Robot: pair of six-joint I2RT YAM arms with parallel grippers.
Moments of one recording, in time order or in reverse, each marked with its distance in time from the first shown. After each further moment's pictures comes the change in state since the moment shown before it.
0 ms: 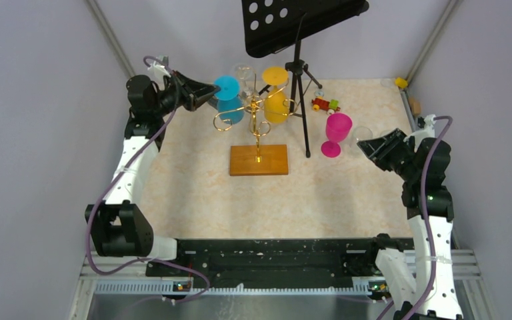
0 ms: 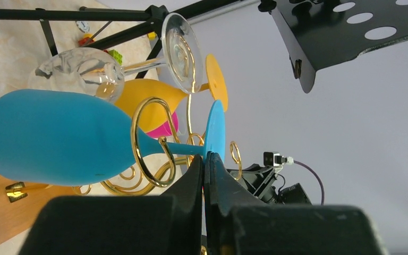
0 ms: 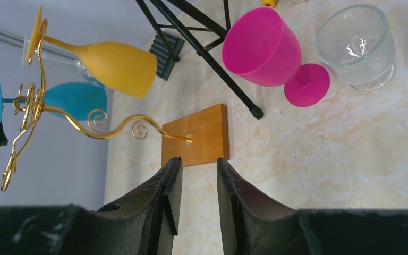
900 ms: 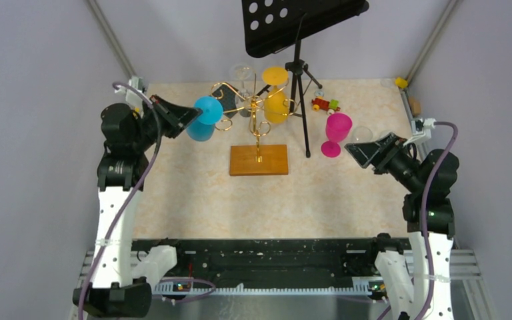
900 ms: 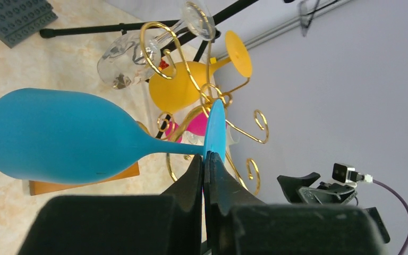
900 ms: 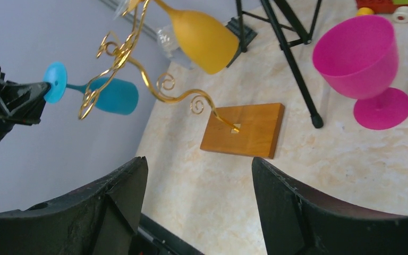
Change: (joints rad) left arm -0.002 -0.394 -0.037 -0.496 -0.269 0.314; right arm 0.000 -0.109 -0.026 0.103 -0.216 -0.002
